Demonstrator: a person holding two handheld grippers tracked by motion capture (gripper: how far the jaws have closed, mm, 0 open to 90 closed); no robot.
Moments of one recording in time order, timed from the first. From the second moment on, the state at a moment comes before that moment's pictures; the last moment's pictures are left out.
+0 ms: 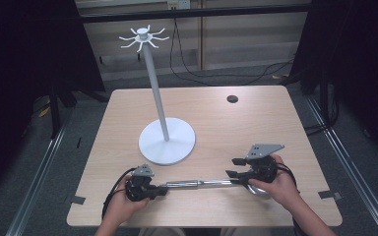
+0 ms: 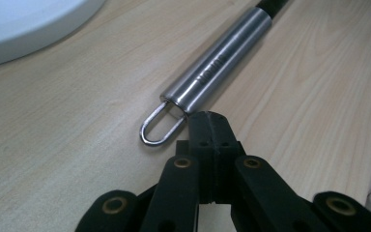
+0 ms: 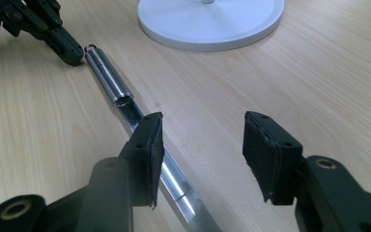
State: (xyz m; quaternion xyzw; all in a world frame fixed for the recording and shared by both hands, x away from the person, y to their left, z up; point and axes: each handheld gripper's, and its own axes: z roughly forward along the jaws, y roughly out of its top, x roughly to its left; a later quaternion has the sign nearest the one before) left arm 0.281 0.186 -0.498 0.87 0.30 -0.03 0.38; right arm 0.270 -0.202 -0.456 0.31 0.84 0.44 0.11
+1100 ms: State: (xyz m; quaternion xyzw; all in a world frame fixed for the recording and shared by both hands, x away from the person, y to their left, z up) left arm 0.317 0.170 -0.504 0.85 0.35 0.01 0.40; right arm 0.254 -0.226 -0.452 0.33 0.82 0.44 0.13
